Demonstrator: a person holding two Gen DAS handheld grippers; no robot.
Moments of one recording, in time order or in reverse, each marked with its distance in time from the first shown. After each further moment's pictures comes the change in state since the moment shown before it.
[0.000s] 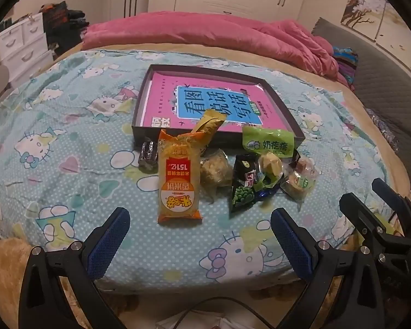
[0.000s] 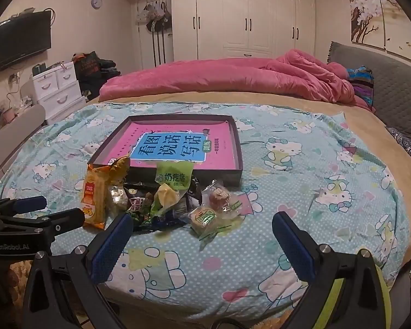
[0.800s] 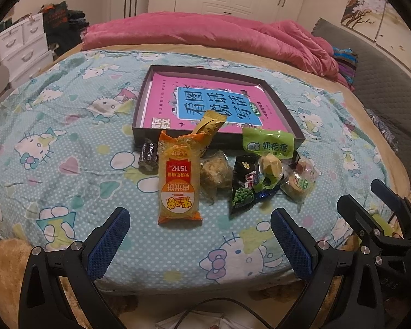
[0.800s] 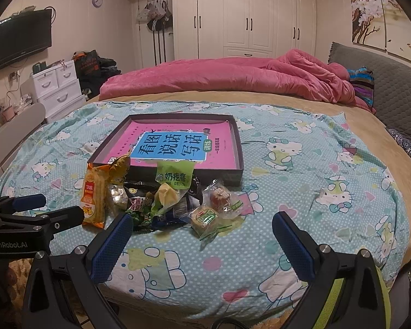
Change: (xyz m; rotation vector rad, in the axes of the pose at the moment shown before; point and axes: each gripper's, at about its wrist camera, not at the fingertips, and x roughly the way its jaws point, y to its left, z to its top) left arm 0.000 0.000 0.002 0.001 -0.003 0.001; right arm 0.002 0.001 -0.001 -0.008 0.003 0.003
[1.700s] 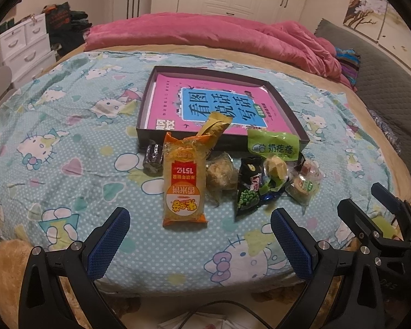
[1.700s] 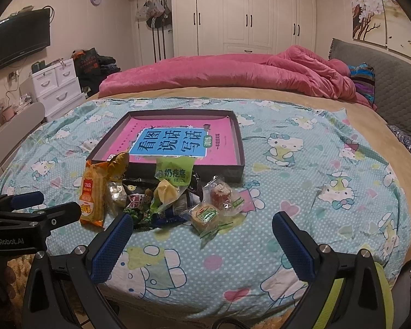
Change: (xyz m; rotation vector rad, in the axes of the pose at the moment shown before) left arm 0.003 0.003 0.001 -0.002 -0.003 0.021; right arm 0.006 0.000 -0.004 0.002 0.017 0.003
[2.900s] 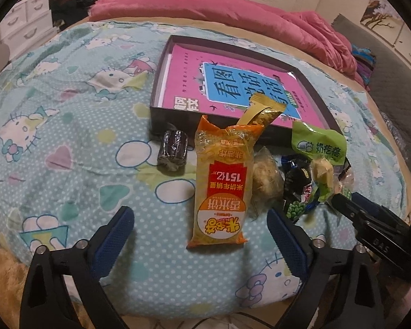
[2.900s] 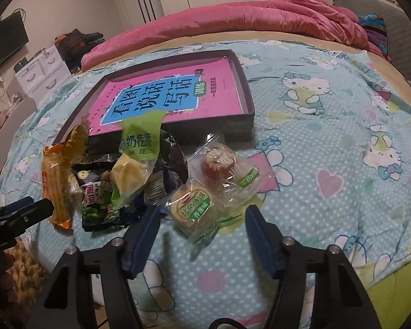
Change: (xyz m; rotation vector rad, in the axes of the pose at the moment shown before) left arm 0.066 0.034 0.015 -0.063 0.104 -0.003; right arm 0.104 -0.026 -0.004 0.115 0.257 0.080
